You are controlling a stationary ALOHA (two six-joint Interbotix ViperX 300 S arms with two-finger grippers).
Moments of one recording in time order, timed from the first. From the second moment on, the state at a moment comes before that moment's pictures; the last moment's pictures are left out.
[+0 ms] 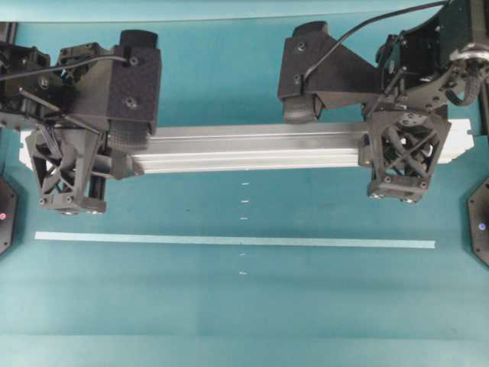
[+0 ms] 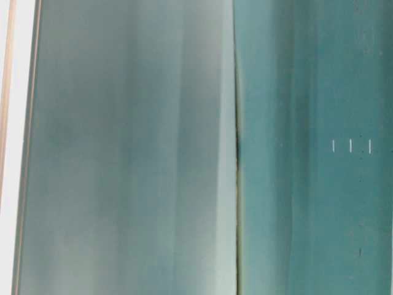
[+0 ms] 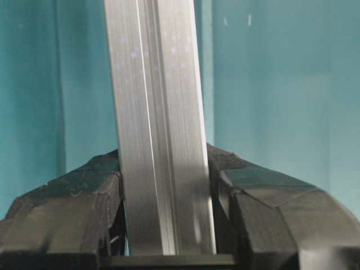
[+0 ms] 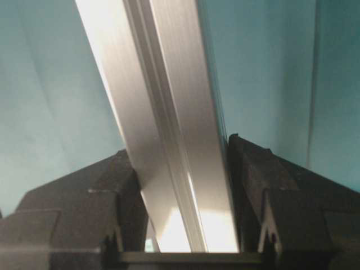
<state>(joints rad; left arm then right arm) 0.01 -0.31 0.08 0.03 1.24 0.06 -0.11 -0.13 -0.09 0.06 1.68 0.04</state>
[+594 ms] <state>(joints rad) 0.01 -0.29 0.29 0.03 1.12 0.06 -0.11 -0.13 0.09 0.05 1.53 0.03</state>
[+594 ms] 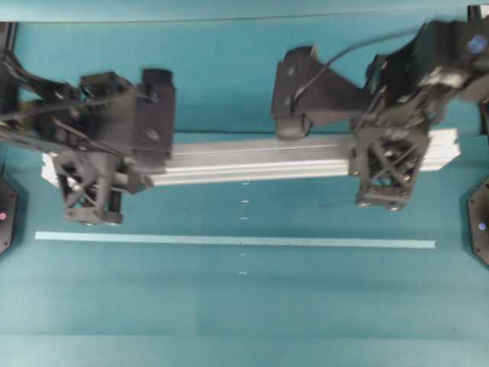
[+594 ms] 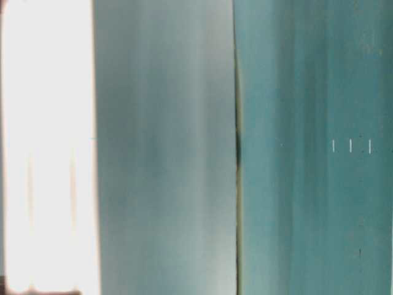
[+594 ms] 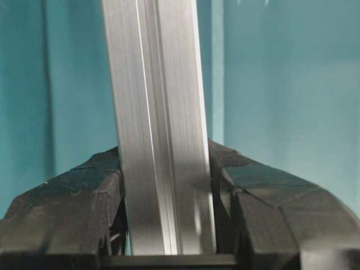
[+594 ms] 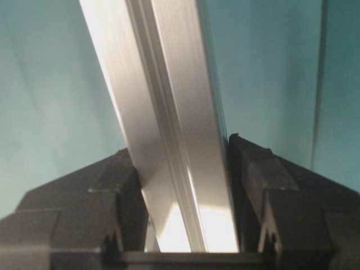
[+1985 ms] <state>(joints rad) 0.00 -0.03 0.62 0.03 0.71 0.06 -0.01 -0.01 0.59 0.06 0.84 0.05</state>
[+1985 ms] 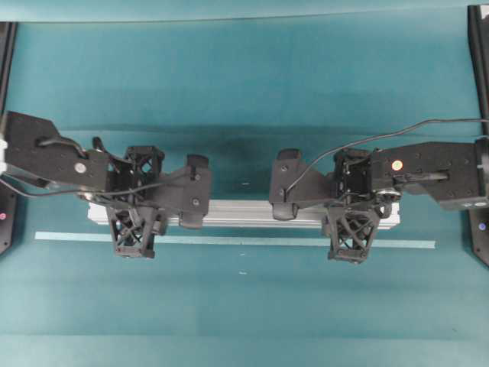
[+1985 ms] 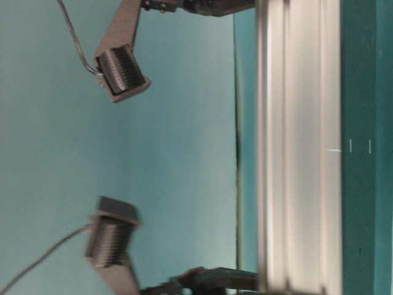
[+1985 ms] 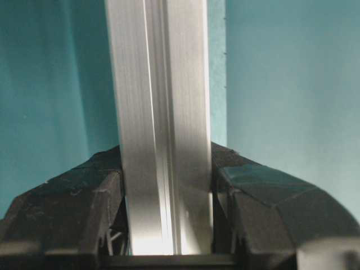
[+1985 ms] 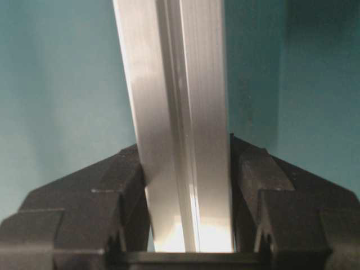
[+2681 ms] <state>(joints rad) 0.00 0.05 0.64 0.03 0.62 0.06 0.00 0.07 0.62 0.06 0.76 0.04</state>
